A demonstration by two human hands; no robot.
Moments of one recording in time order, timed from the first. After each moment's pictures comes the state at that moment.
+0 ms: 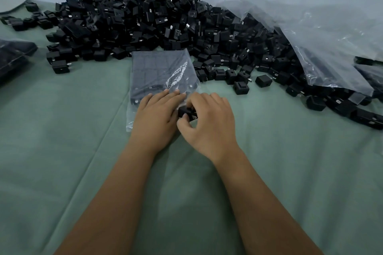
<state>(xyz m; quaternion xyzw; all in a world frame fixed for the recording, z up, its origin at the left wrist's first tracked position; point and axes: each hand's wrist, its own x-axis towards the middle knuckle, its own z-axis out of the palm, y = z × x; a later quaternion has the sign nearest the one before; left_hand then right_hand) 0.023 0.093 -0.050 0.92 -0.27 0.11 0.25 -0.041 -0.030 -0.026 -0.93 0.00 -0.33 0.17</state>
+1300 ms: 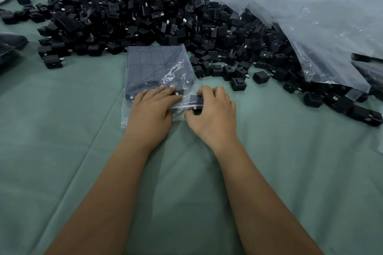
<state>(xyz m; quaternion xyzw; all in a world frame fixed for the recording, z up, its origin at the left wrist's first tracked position) 0.025 0.094 -0.051 0.92 -0.28 0.12 0.24 -0.022 -0.052 -0.047 -0.95 0.13 -0.24 0.17</state>
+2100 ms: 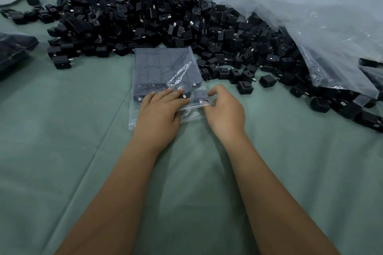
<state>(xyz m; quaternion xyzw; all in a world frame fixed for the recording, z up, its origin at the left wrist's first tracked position) 0.025 0.094 -0.051 0.92 -0.28 0.12 0.24 0.001 -0.070 -0.050 -0.93 0.17 -0.20 0.26</state>
